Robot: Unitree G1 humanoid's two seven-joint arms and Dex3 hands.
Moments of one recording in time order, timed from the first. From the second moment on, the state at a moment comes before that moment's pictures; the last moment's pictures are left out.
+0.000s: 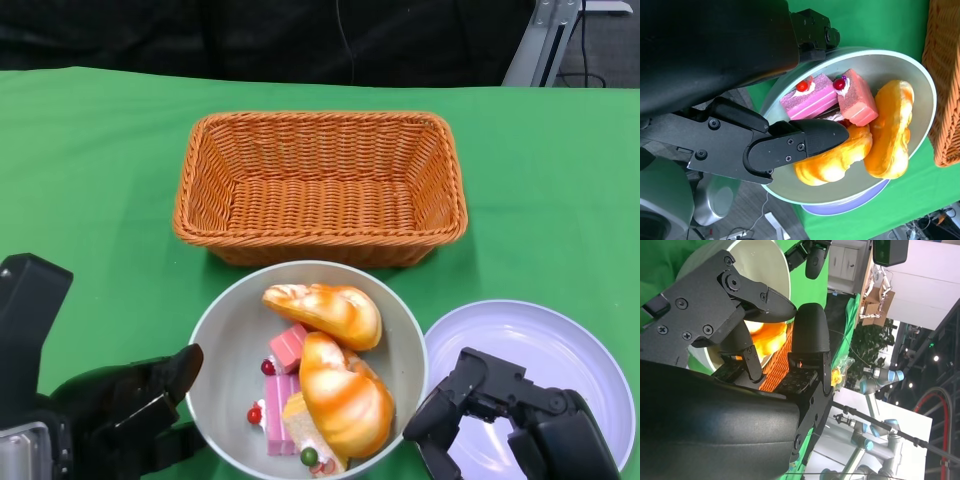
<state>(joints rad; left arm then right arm) -0.08 0.26 0.18 -0.34 -0.57 1.32 -0.30 0.40 0.00 0.27 -0.33 -0.16 -0.45 0.05</state>
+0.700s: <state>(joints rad) -0.08 0.22 0.14 -0.37 -0.57 1.33 -0.31 0.40 0.00 0.28 -0.31 -0.16 -0.46 0.04</state>
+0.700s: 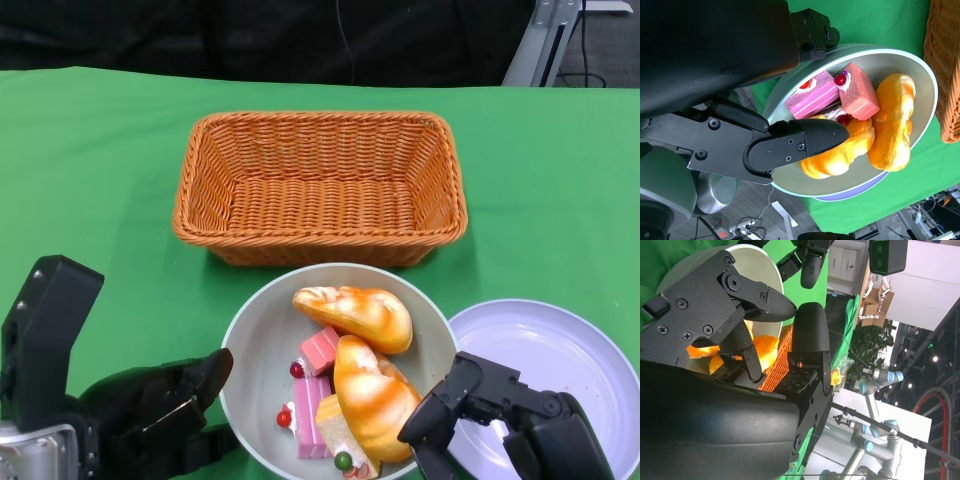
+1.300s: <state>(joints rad) -0.08 0.31 0.22 -0.42 -0.58 1.31 -0.31 0.40 -0.01 0.28 -0.32 -0.15 -0.45 0.04</state>
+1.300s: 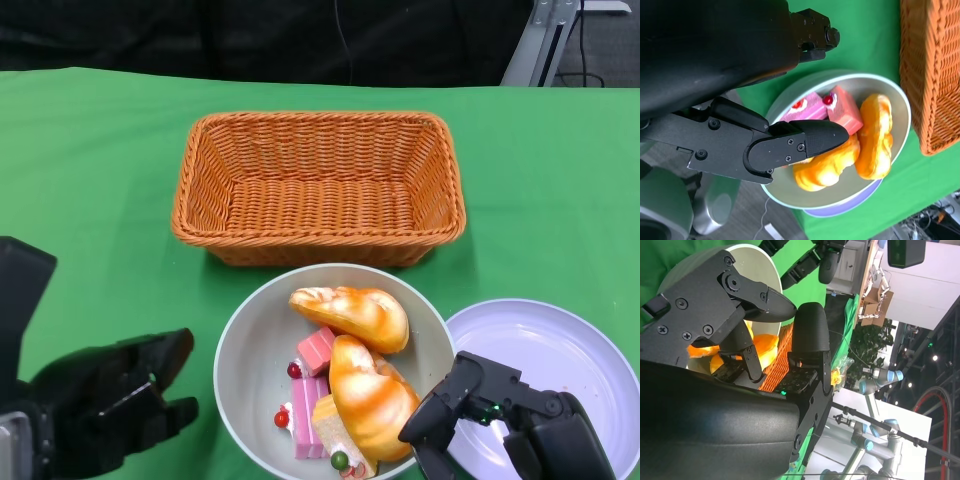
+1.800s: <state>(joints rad) 0.08 0.24 0.15 -0.38 -0.23 0.48 -0.22 0.41 -0.01 0.28 -0.32 -0.15 -0.46 0.04</state>
